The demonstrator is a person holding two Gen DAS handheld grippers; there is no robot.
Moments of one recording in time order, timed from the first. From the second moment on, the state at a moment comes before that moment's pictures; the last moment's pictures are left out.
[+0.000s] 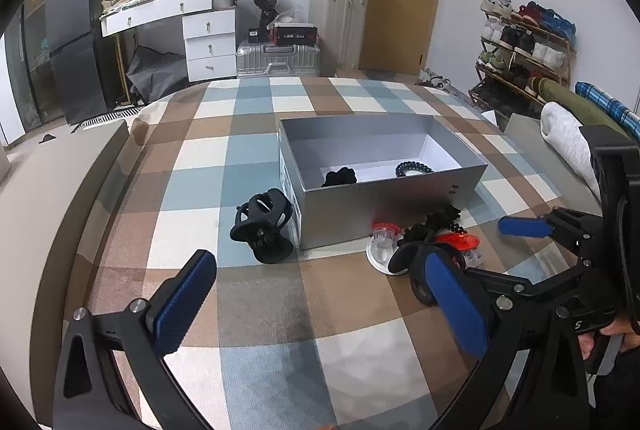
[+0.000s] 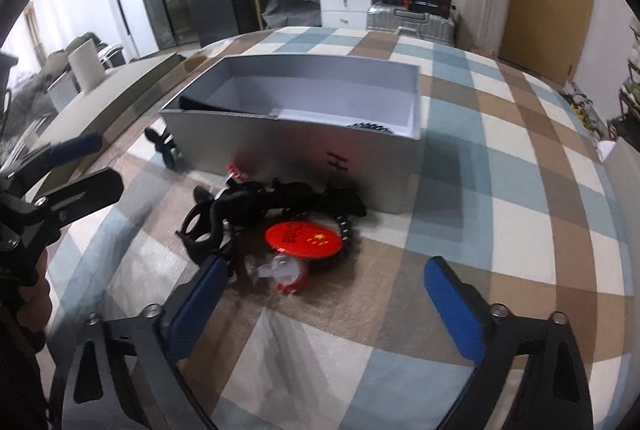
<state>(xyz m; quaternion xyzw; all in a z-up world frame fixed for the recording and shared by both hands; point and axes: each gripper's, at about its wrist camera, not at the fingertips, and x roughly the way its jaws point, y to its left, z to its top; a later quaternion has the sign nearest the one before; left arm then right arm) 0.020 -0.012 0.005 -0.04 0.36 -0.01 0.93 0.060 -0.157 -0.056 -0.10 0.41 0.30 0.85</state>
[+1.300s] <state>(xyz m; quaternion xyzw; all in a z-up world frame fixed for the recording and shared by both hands) 0.021 -0.020 0.001 -0.04 0.37 -0.03 0.93 0.044 -0.153 -0.042 -0.08 0.39 0.38 0.83</state>
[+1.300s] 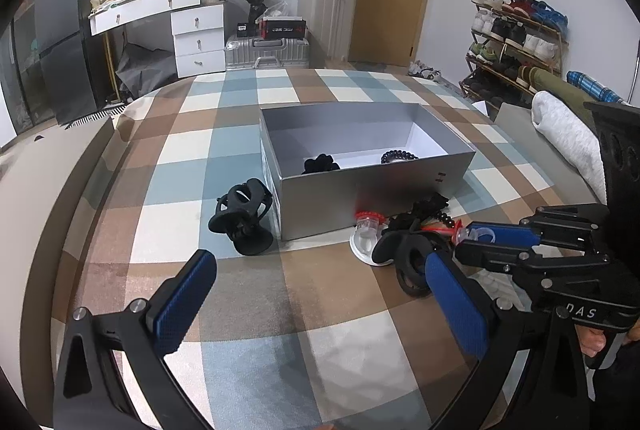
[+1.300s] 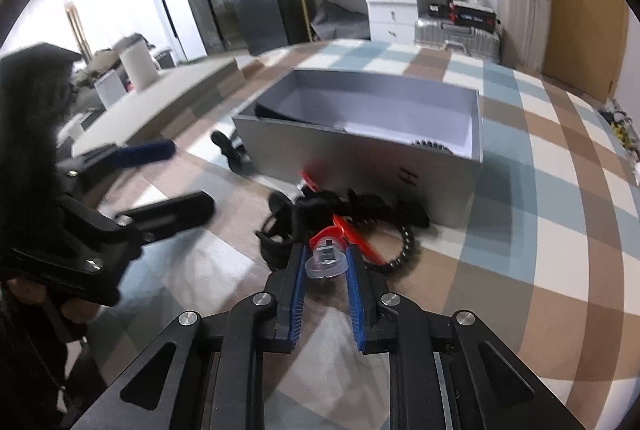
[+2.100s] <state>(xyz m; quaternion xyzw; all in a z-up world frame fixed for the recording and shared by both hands) 0.044 -0.060 -0.023 -0.06 0.42 -0.06 0.91 0.061 -0.199 -0.013 -0.01 0.33 0.33 0.88</state>
